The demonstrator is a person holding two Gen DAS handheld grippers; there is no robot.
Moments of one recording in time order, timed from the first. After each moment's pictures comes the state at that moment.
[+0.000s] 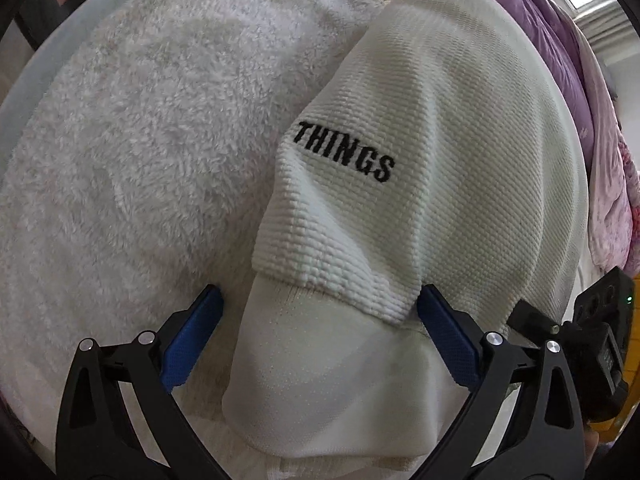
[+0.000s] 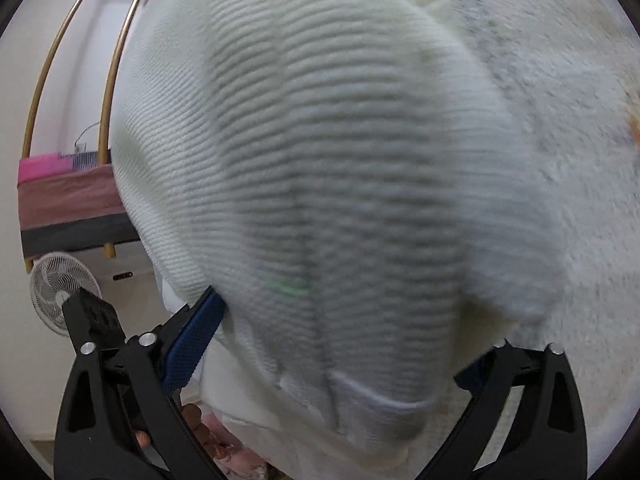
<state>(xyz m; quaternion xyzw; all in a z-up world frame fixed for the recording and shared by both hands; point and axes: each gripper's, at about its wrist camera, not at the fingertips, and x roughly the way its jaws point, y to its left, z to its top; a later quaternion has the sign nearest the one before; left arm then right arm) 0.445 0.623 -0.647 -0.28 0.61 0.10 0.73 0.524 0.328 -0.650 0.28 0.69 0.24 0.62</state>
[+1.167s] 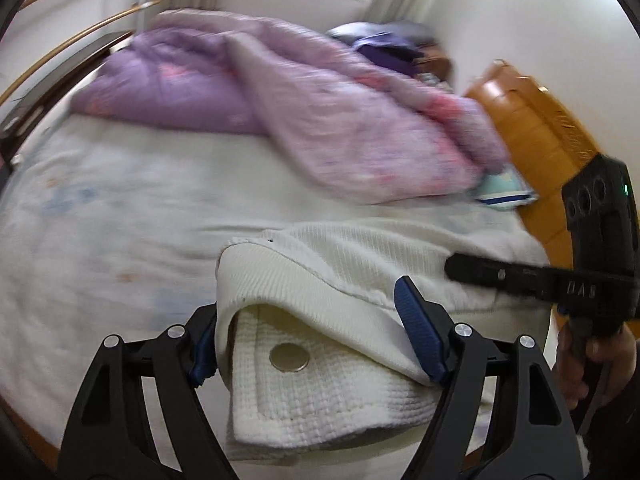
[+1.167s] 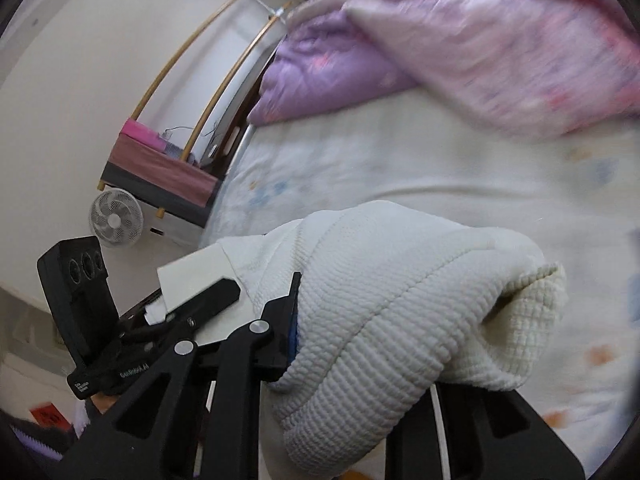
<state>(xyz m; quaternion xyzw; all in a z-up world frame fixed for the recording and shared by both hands) 0.436 -0.032 -0.332 -0.15 0.44 -0.09 0.88 0.516 -0.222 -0.294 0.14 0.52 0.34 0.77</state>
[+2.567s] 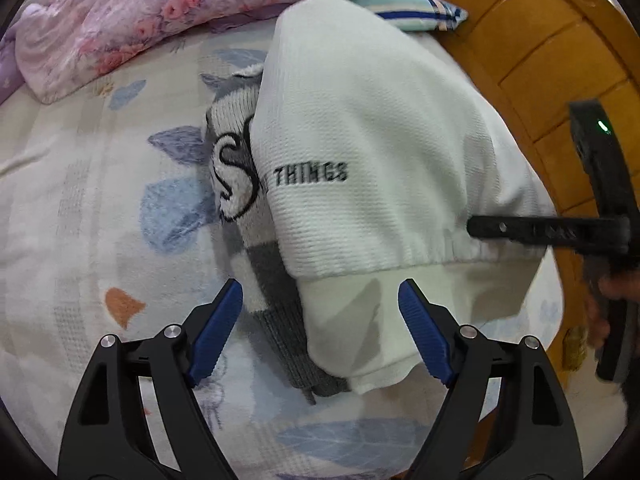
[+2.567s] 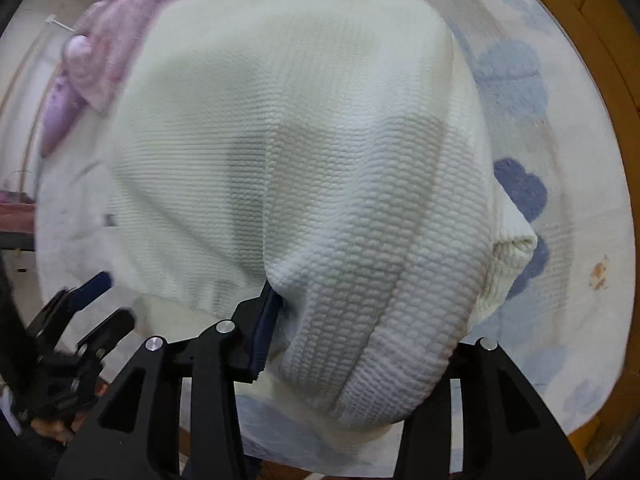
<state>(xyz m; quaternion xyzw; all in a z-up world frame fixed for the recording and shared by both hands) 0.482 -0.562 -0.536 -0.03 0.58 -0.19 0.79 0.514 -0.769 -0.505 0.11 0.68 0.04 0.73</state>
